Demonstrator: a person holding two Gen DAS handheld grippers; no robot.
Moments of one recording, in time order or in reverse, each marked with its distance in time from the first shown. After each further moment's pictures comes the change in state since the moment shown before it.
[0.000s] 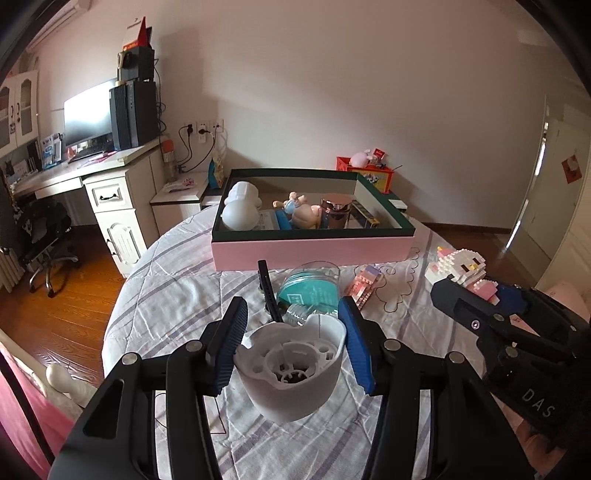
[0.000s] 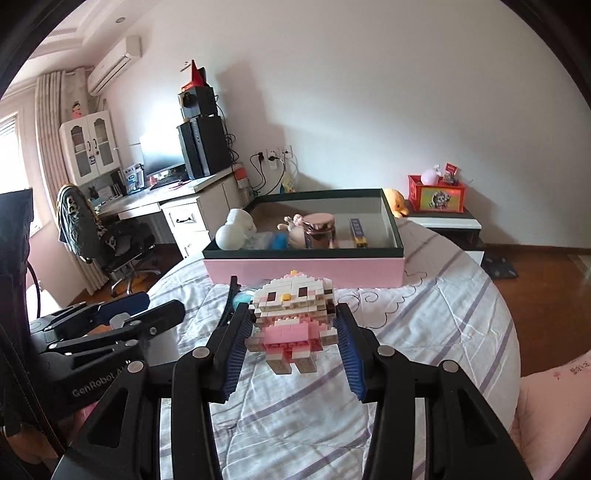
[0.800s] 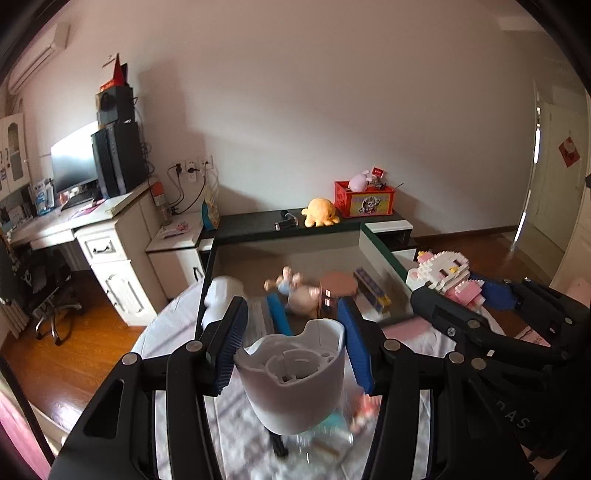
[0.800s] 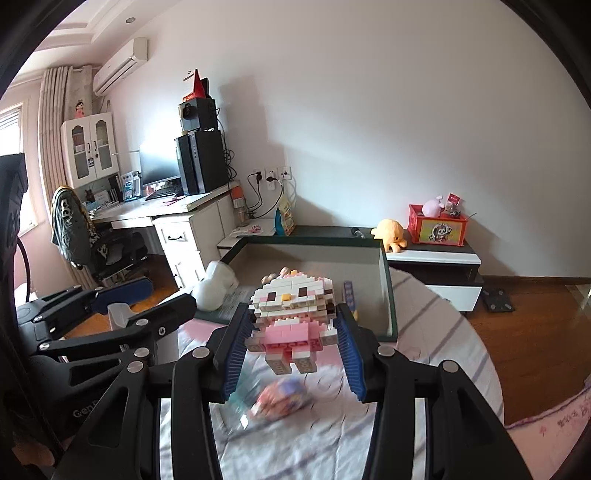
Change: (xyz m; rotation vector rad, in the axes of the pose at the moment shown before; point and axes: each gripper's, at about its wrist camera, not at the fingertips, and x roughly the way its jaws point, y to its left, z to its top) left arm 0.071 -0.020 0.103 0.112 -0.078 0.022; right arm 0.052 -0.025 0.073 -0.053 -0.057 -0.023
